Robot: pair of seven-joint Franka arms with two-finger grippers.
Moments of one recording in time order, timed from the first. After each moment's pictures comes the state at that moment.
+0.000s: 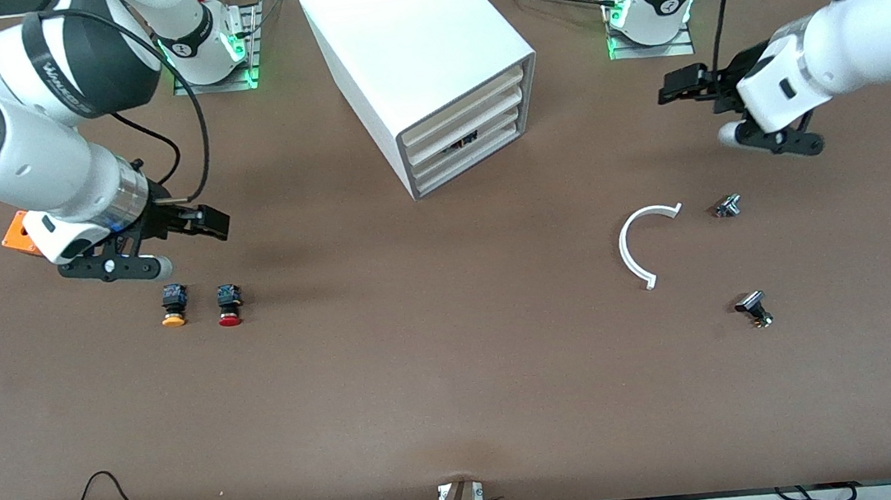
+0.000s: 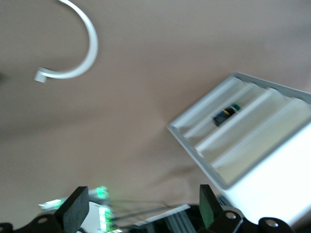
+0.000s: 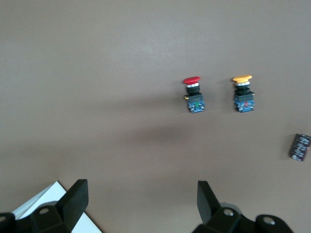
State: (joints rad) left arm 0.00 0.09 -0.14 -1.70 -0.40 1.39 -0.01; right arm 0.18 0.21 0.11 -1.64 0.03 1.78 0.42
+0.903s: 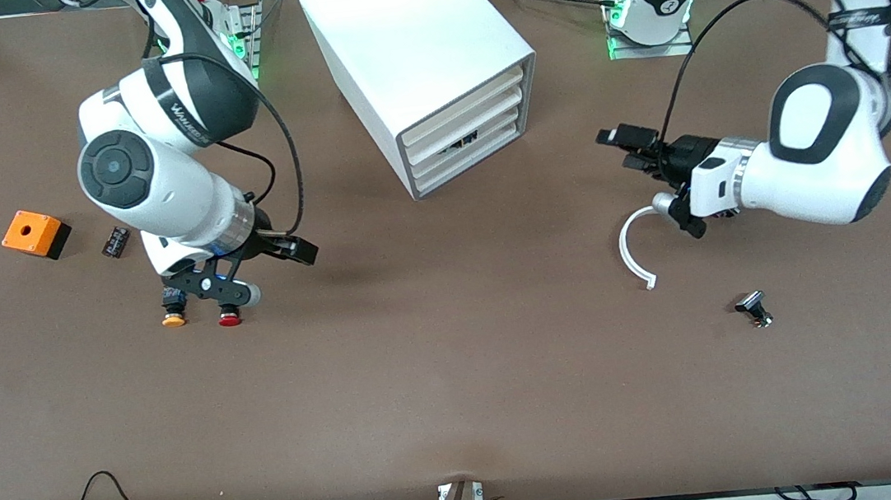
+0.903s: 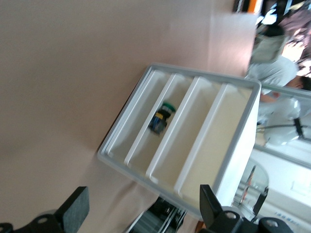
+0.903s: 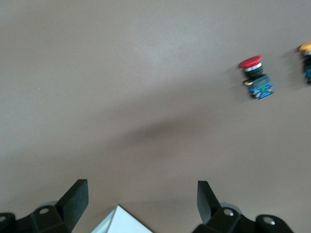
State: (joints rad) left arm 0.02 0.35 -0.15 -1.82 -0.79 1.55 0.48; right arm 0.33 0.39 0.11 -1.51 0.07 1.88 0.79
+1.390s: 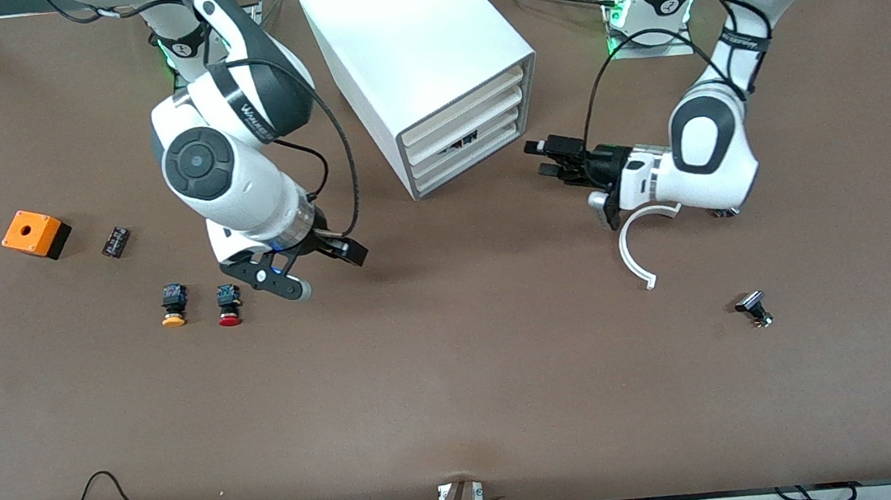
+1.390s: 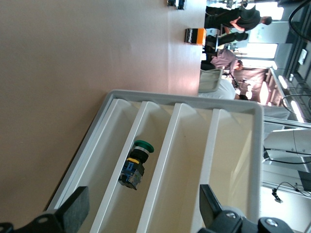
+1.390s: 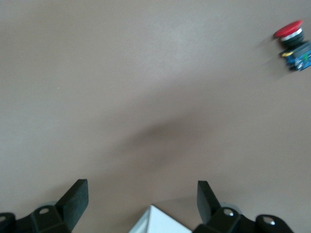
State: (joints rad) left arm 0.00 0.41 -0.27 -2.13 -1.17 1.81 0.81; right arm 0.42 0.48 0.11 -1.44 0.07 1.93 0.99
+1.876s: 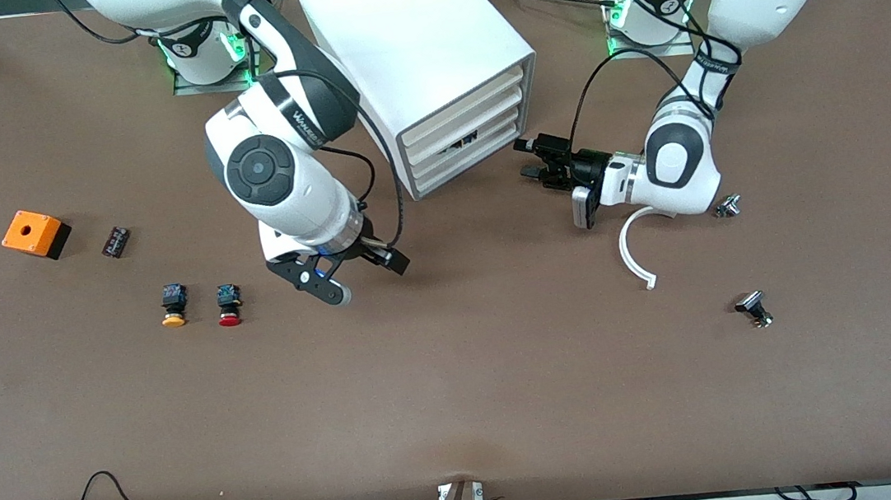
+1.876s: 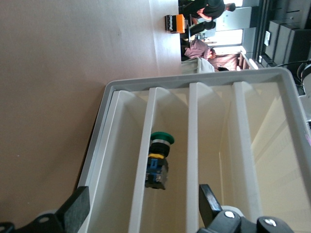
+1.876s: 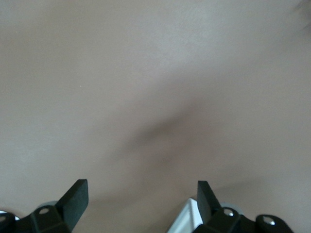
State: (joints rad) left arm 0.00 0.58 -0.28 -2.15 -1.24 1.82 1.14; right arm 0.49 0.61 0.11 -1.27 0.08 1.93 1.17
